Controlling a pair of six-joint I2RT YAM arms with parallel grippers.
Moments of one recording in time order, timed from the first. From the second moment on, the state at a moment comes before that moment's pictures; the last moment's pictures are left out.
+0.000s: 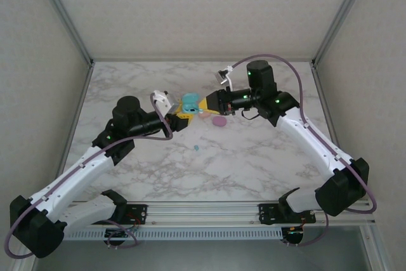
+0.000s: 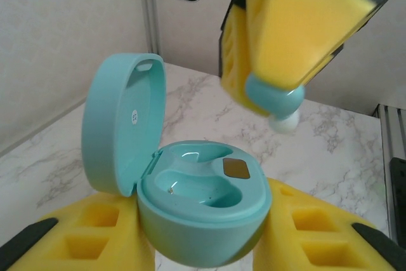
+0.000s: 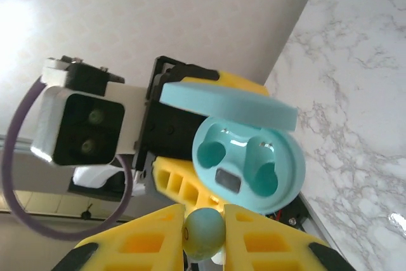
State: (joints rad) left arm -0.59 1.01 0.83 0.01 0.58 0.09; right arm 0.56 1.38 1.31 -0.39 -1.04 0.77
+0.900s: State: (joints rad) left arm -0.60 1.01 0.83 0.04 0.61 0.02; right arm 0.58 1.39 1.32 -0.36 -0.94 0.75
